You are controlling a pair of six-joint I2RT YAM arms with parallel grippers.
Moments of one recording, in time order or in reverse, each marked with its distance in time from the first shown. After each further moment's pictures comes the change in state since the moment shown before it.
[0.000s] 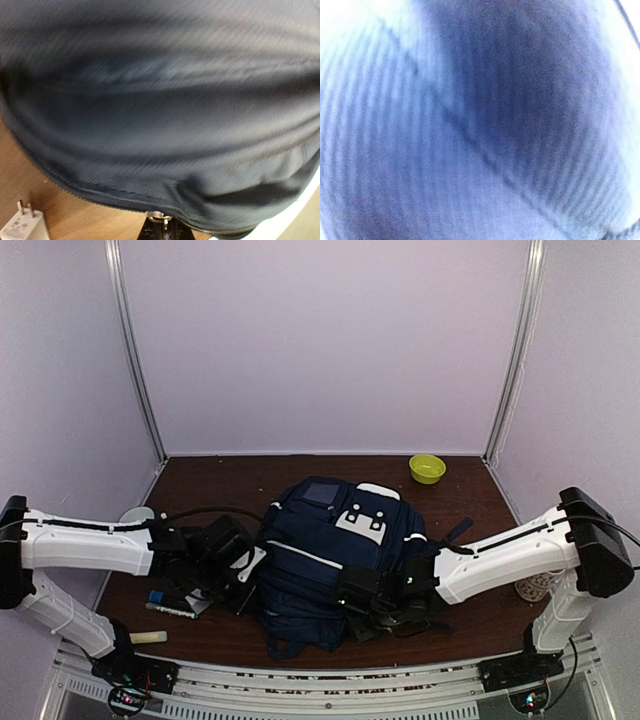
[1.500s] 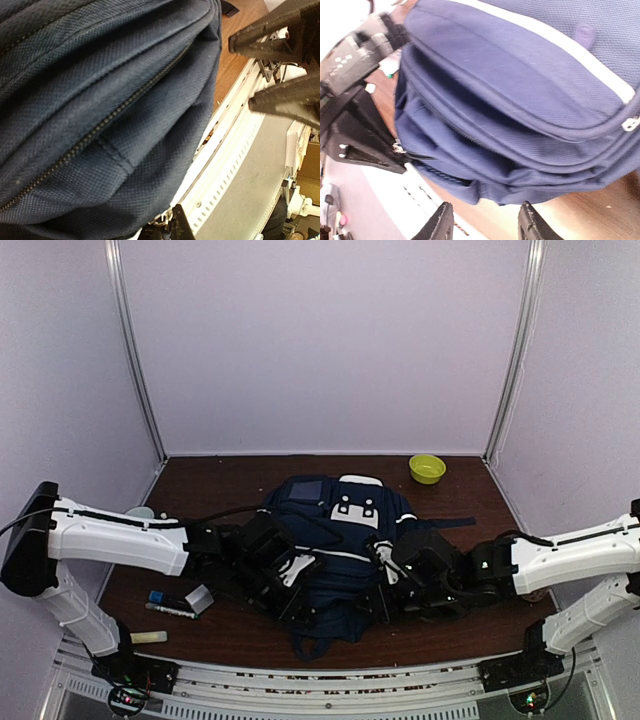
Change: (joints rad) left arm -0.126 0.186 0.177 0.162 0.315 -0.166; right arm -0.088 -0.401 -0.249 0.267 -0.183 -0.069
